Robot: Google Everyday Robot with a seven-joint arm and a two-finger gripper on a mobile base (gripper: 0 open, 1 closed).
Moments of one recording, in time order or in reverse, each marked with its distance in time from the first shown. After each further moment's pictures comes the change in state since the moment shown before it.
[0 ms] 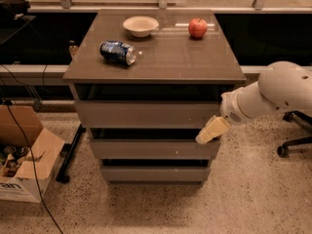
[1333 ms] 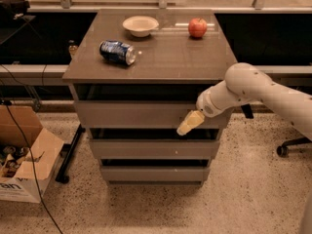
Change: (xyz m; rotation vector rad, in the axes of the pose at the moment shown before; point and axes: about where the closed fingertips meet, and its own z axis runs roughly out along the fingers) arm -0.025 -0.033 0.119 -0.140 -0.043 -0.014
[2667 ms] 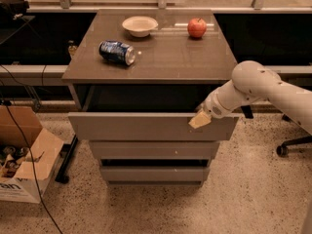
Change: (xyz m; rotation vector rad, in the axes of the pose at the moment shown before) arm 0.020 -0.002 -0.010 -0.016 0.064 -0.009
